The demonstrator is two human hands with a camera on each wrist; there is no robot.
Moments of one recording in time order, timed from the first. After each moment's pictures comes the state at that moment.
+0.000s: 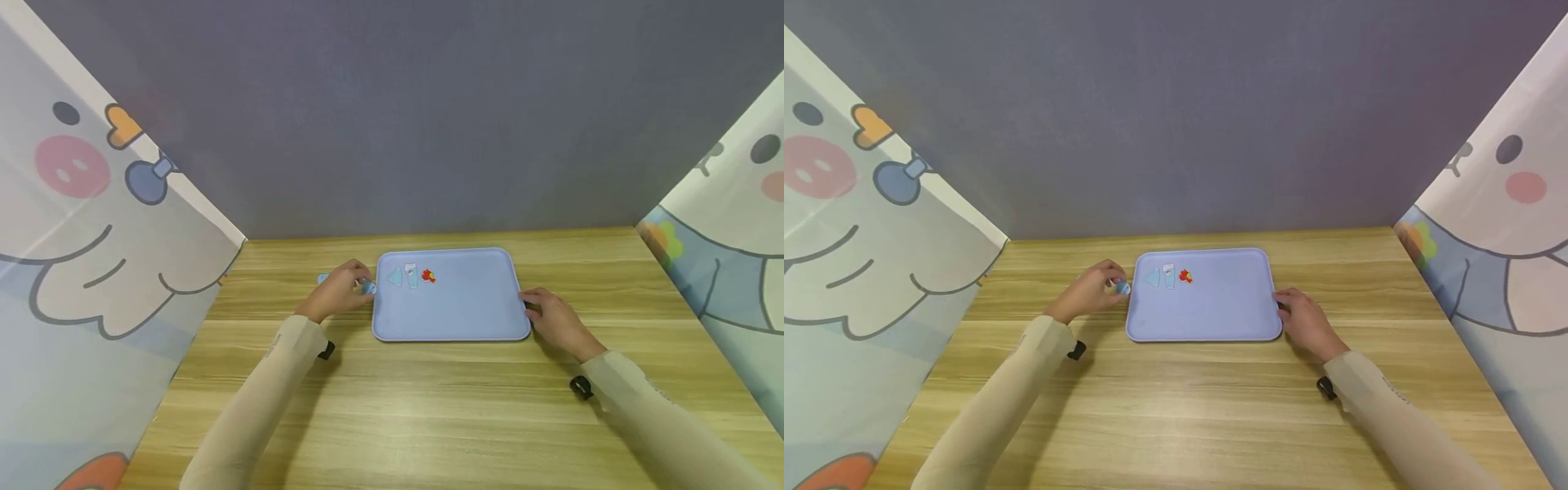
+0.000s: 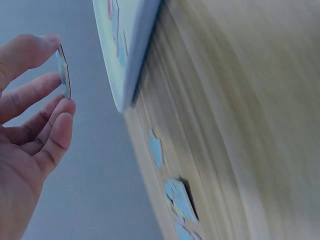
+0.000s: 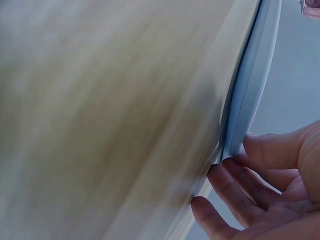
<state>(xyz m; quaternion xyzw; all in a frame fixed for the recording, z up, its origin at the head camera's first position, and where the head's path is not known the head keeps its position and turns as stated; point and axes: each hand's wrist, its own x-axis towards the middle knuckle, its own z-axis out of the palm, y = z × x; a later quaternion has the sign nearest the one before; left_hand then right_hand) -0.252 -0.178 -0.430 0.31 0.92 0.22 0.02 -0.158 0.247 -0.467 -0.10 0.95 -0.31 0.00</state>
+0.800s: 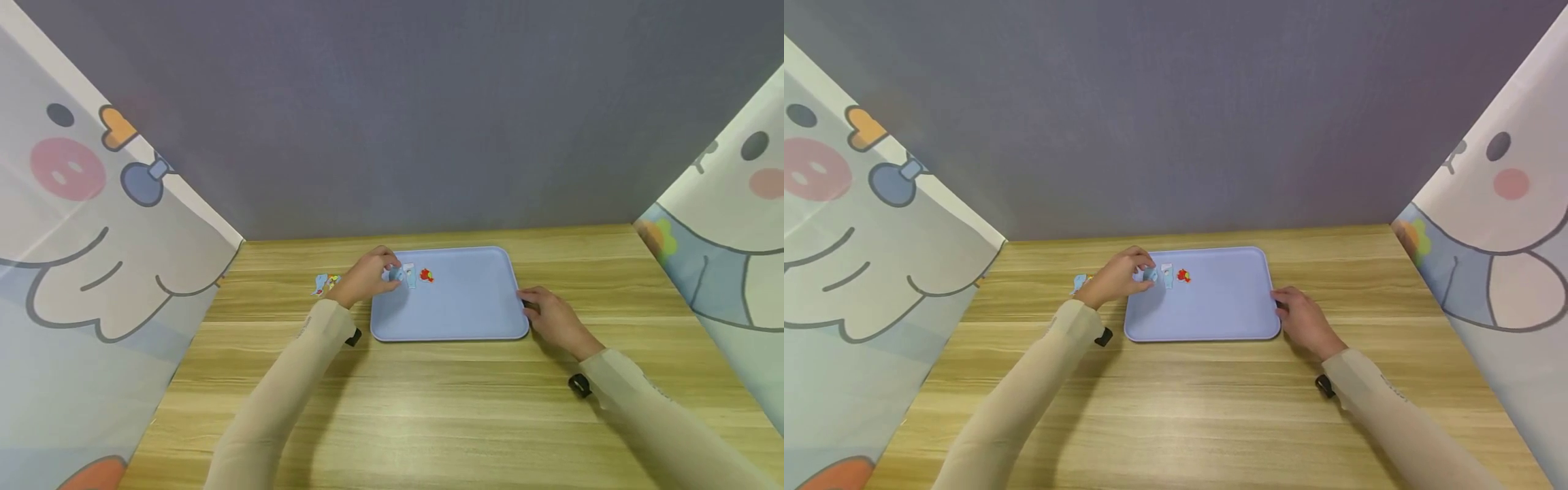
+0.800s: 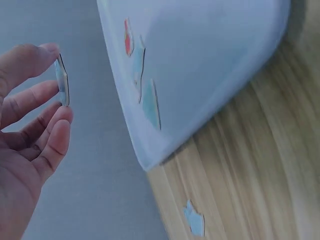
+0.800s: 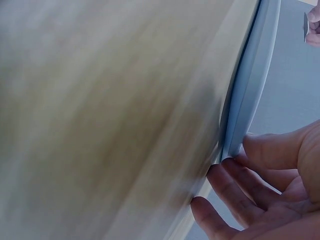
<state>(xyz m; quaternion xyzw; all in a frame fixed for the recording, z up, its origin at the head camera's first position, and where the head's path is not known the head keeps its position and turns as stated) -0.269 -0.121 -0.418 0.34 0.91 0.23 0.03 -0.158 0.247 -0.469 -0.10 0.95 -0.30 0.00</state>
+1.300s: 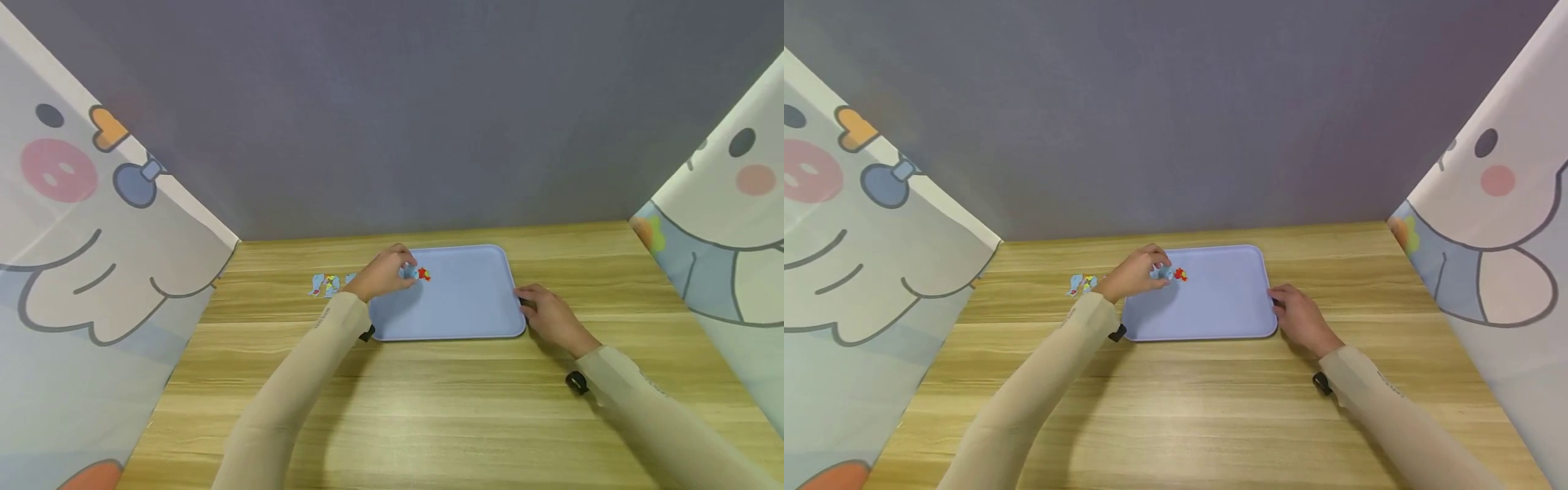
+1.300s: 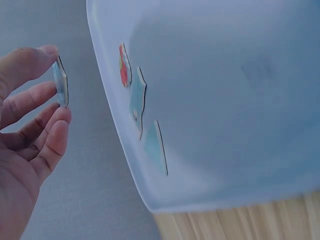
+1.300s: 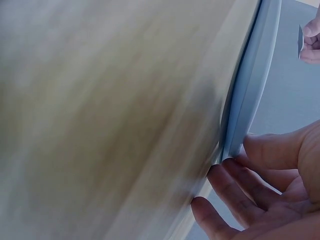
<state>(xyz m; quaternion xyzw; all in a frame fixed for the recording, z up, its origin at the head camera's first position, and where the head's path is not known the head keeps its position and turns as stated) -0.274 -0.088 -0.423 0.34 0.91 0.22 0.07 -0.153 0.244 -0.470 -0.10 0.95 -0.30 0.00</state>
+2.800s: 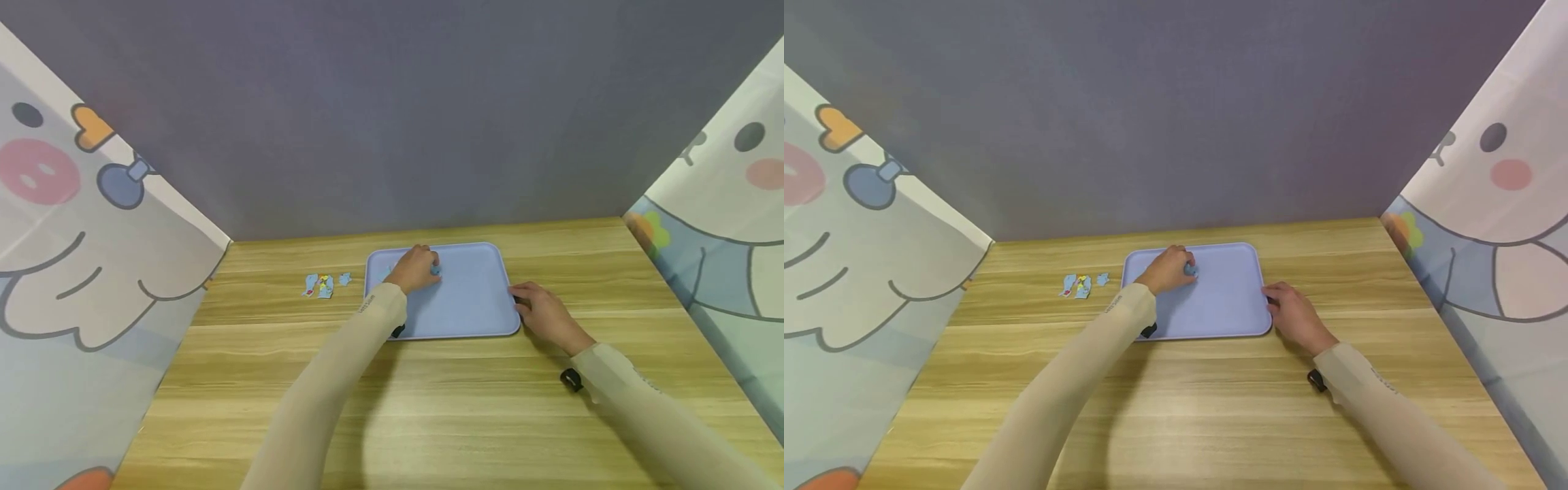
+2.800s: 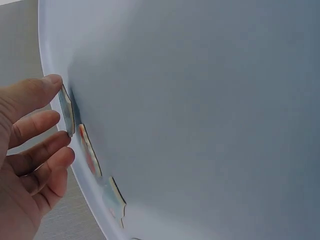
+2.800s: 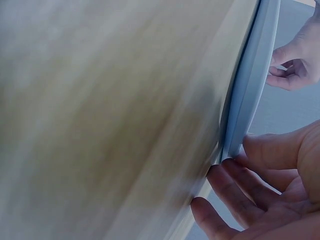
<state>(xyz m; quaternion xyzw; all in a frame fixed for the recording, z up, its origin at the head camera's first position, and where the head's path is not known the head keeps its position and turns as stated) -0.291 -0.010 -0.449 0.30 0.95 0.10 0.08 -0.160 0.243 -0.471 -0.09 0.95 -0.29 0.01</state>
